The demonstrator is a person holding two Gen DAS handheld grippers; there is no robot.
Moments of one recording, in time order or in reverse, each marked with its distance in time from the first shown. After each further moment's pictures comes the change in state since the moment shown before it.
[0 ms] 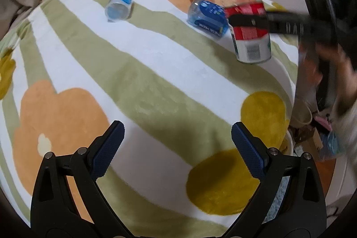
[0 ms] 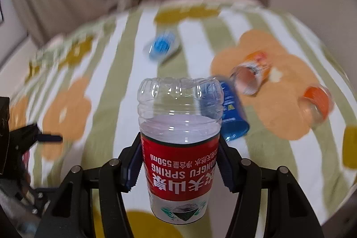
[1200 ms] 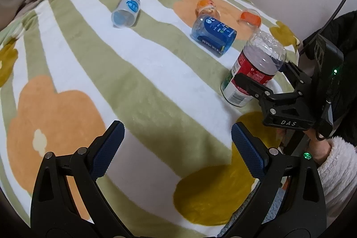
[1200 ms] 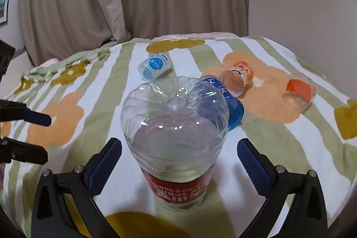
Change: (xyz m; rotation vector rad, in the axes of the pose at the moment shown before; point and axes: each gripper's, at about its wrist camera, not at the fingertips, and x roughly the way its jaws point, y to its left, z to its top) left arm -0.007 0.000 0.012 -0.087 -0.049 -0.030; right arm 0.010 0.003 -0.049 0.006 -0.243 -0.087
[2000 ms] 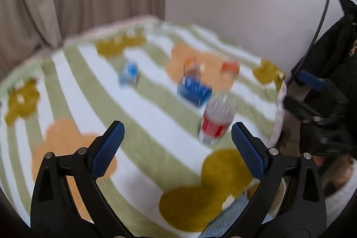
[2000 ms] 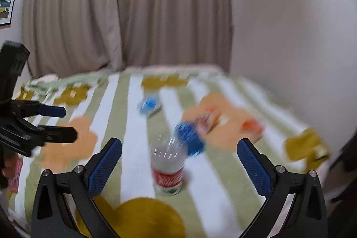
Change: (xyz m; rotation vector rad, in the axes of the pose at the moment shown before) left arm -0.123 -0.065 0.015 0.072 -0.346 0.075; right arm -0.165 0.019 0.046 -0.062 -0.184 -0.157
